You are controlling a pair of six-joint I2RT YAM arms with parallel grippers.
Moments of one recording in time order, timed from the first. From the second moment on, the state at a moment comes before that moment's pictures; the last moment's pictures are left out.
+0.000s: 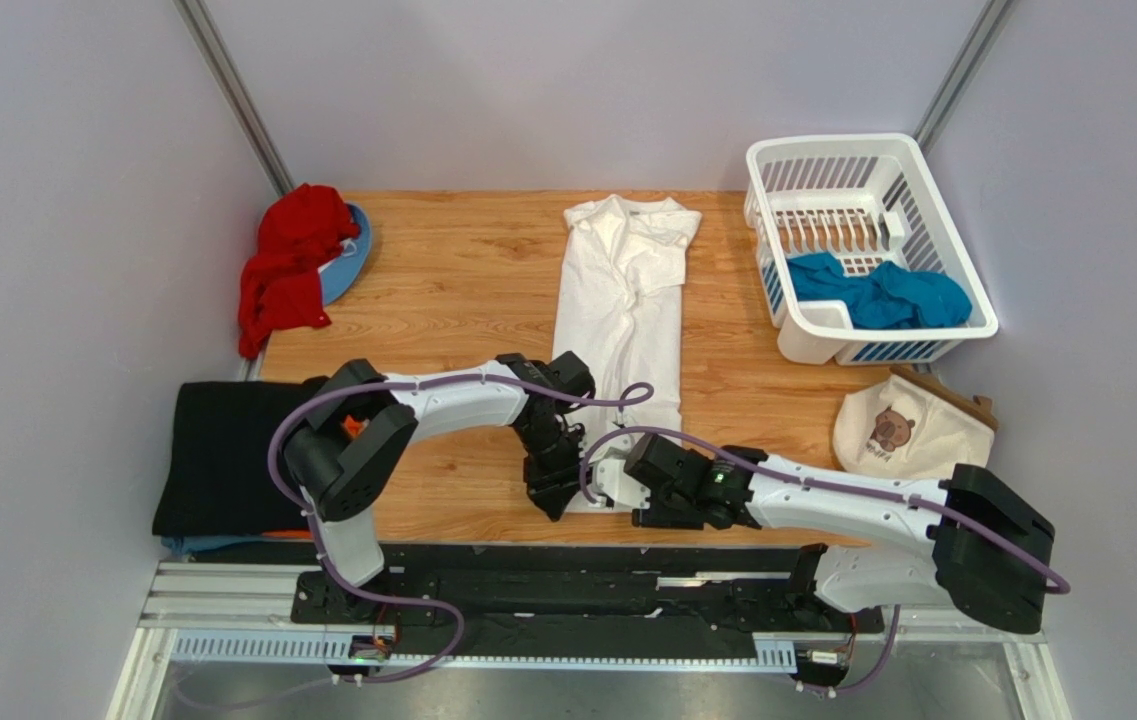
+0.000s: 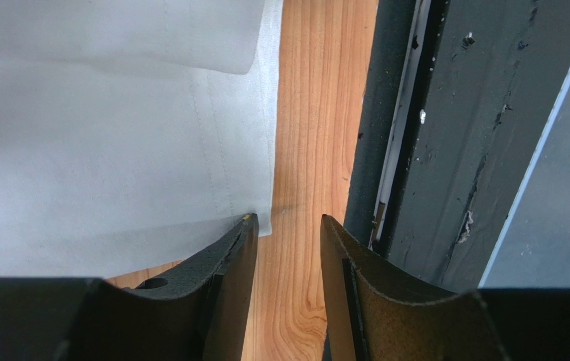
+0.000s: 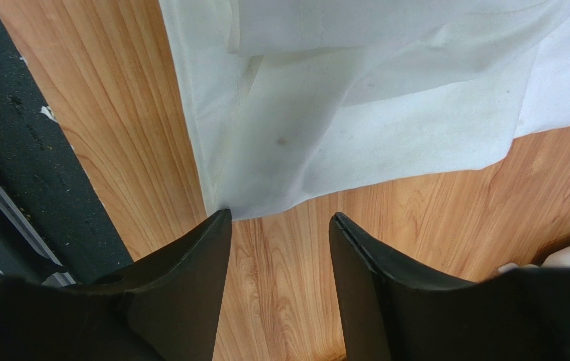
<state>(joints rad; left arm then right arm) -0.86 1.79 1.09 -0.79 0.59 0.56 1.09 1.22 0.62 -0.59 0.22 -0.49</state>
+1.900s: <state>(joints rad) -0.95 1.74 1.06 -0.64 0.26 0.49 1.04 1.24 0.63 -0.66 0.16 -0.56</state>
